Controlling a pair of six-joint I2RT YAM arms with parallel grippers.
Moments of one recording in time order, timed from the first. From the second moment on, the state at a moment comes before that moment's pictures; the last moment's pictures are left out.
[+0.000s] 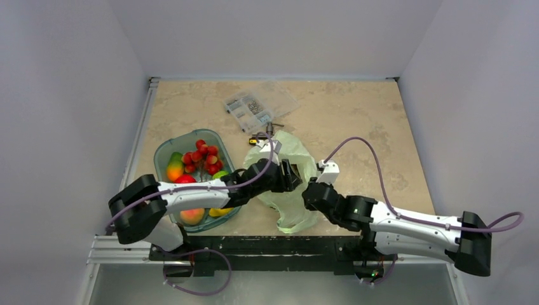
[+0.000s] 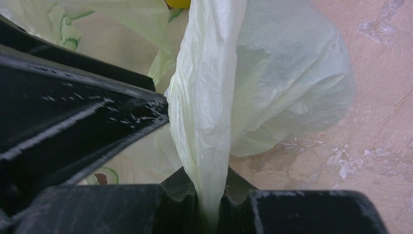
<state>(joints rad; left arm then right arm) -1.02 1.44 0.76 0.17 -0.12 -0.91 1.15 0.91 0.50 -0.38 0.61 0.92</state>
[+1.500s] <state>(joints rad) -1.02 2.03 0.92 0.67 -0.58 -1.13 1.15 0.88 0.54 -0.45 0.61 0.91</state>
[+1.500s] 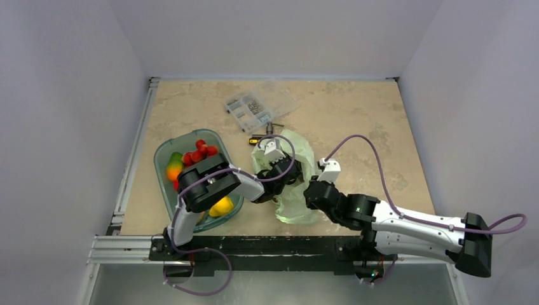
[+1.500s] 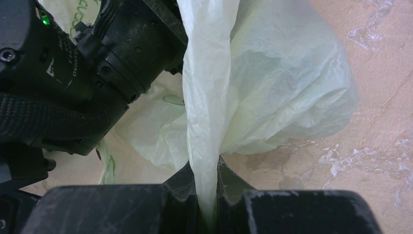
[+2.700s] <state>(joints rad) -0.98 1.50 0.64 0.61 -0.12 -0.91 1.15 0.90 0.54 -0.45 0.62 0.92</state>
